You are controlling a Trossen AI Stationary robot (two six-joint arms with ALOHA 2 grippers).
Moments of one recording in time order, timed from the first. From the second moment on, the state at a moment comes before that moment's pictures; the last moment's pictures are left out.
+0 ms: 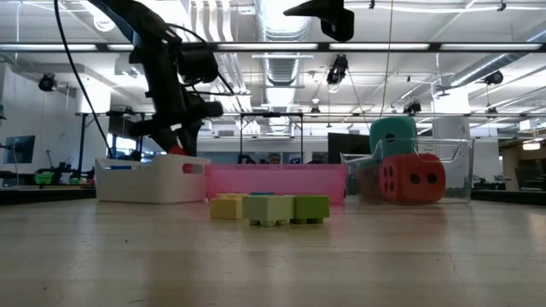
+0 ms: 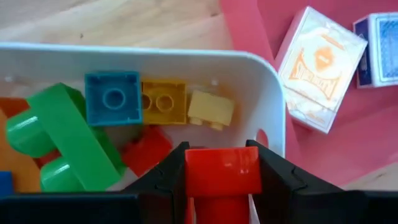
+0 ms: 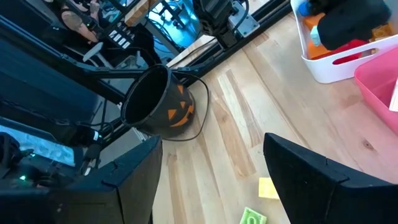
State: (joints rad) left arm 0.51 1.51 0.96 -0.67 -0.09 -0.68; right arm 0.00 1.44 1.28 -0.29 -0.15 0.70
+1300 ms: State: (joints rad) left arm 0.51 1.51 0.94 -0.71 -0.05 -0.65; right arm 0.00 1.44 1.25 -0.29 -0.16 0.76
